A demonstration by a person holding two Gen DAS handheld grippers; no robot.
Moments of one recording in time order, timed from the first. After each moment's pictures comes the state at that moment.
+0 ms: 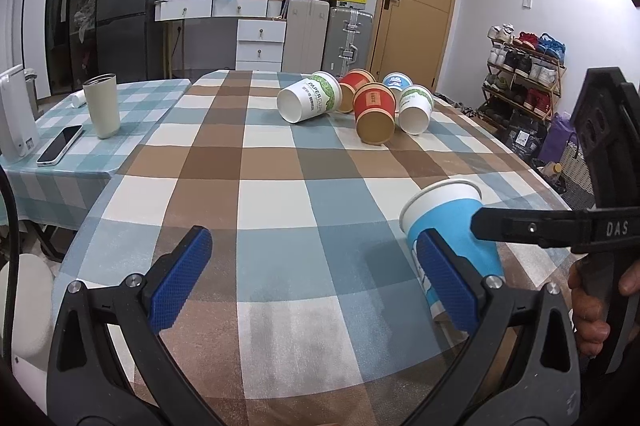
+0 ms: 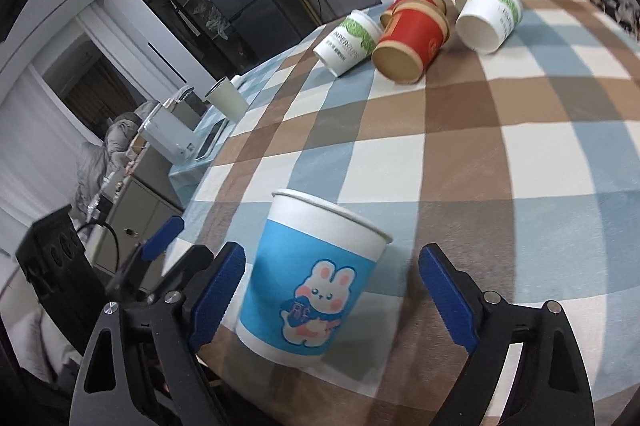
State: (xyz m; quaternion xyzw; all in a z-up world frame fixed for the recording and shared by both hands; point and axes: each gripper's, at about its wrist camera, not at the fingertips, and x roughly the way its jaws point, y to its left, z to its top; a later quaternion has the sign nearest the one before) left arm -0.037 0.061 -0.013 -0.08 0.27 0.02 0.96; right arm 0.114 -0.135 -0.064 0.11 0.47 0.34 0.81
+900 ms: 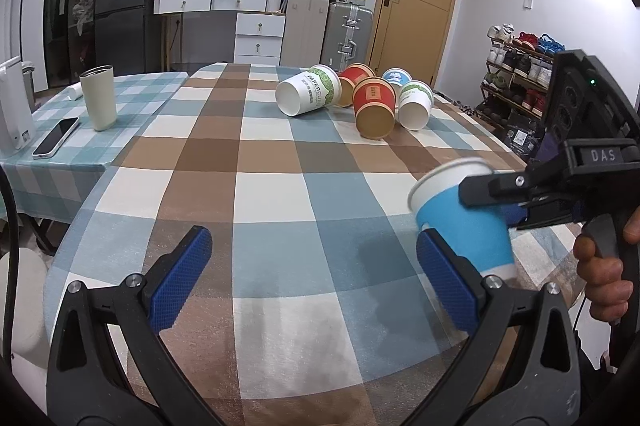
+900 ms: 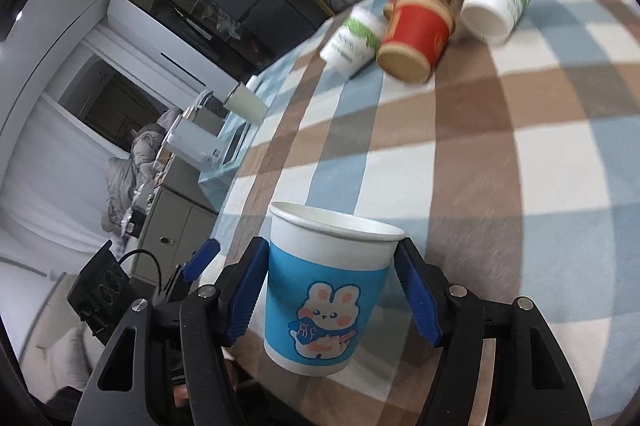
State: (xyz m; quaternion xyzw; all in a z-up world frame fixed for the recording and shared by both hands) left arm -0.029 0.058 -0.022 -0.09 0.28 0.02 0.96; right arm 0.139 -0.153 -0.042 0.15 0.46 0.37 0.80
